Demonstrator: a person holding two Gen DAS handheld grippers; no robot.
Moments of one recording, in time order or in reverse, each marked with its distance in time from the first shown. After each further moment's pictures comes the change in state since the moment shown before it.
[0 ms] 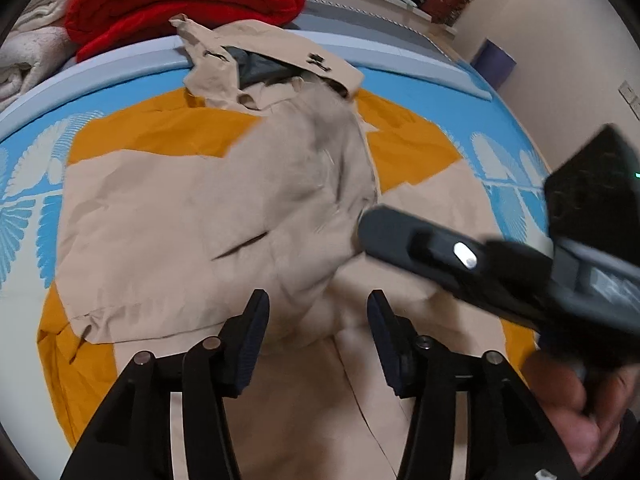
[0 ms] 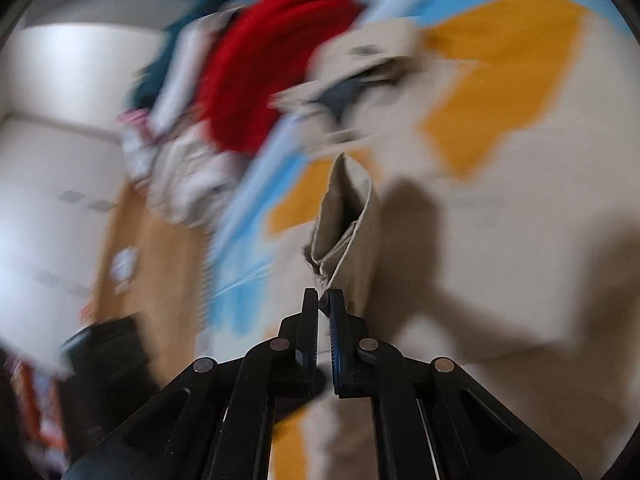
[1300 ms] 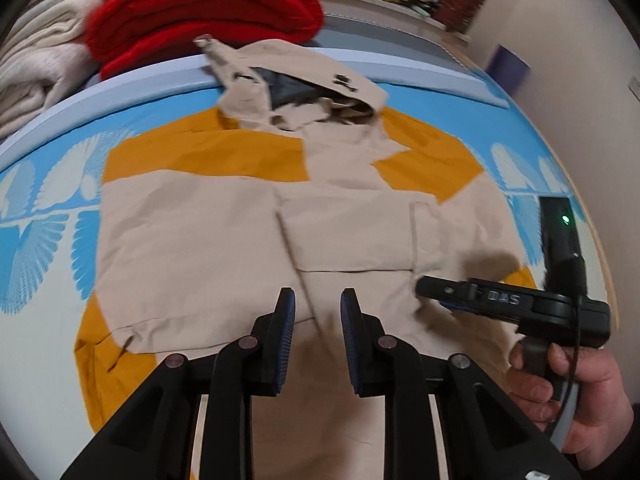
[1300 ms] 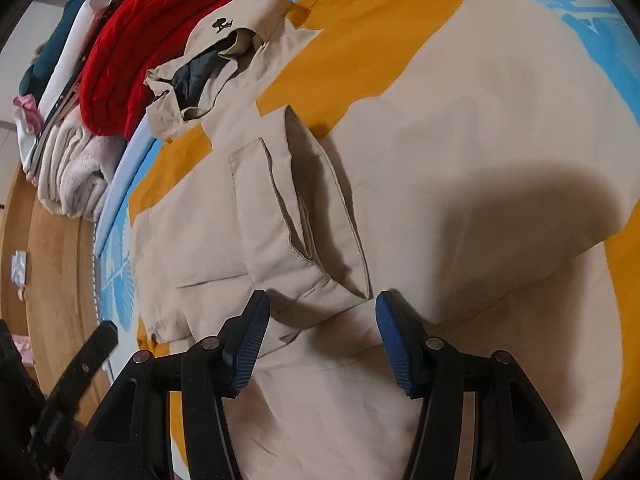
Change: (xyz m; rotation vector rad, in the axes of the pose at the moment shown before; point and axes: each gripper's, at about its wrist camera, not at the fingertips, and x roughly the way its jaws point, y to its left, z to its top) left arm -0.014 0.006 0.005 0.036 -0.034 0.067; right arm 0.002 -0.067 0.004 0.100 0.086 -0.516
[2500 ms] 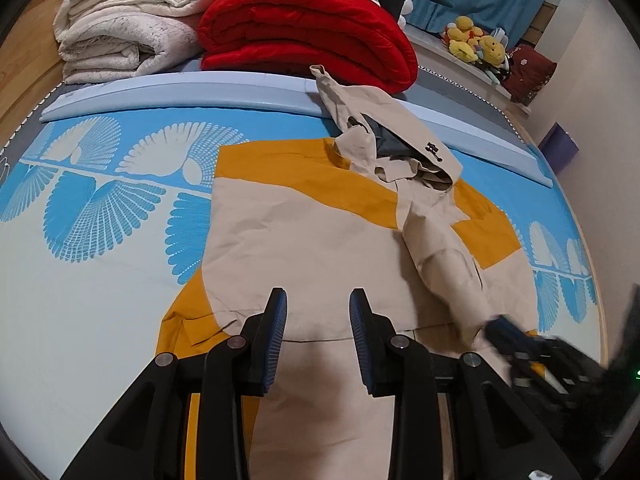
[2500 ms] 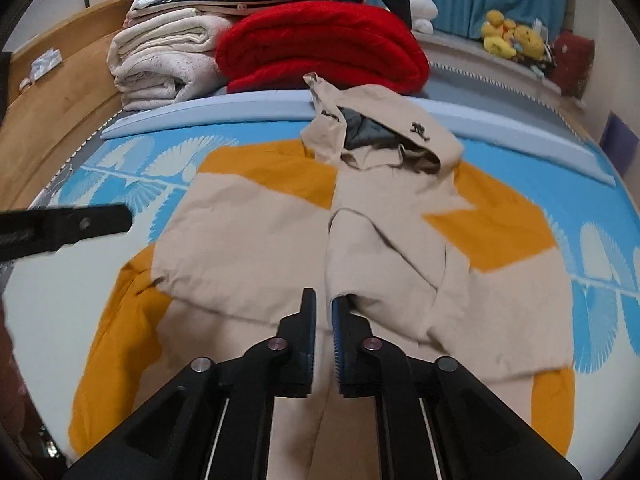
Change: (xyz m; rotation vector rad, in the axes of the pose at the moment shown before) left arm -0.073 0.081 -0.008 -0.268 -0.110 0.117; right arm -0.046 0.166 -0.086 -0.699 -0.305 -0.231
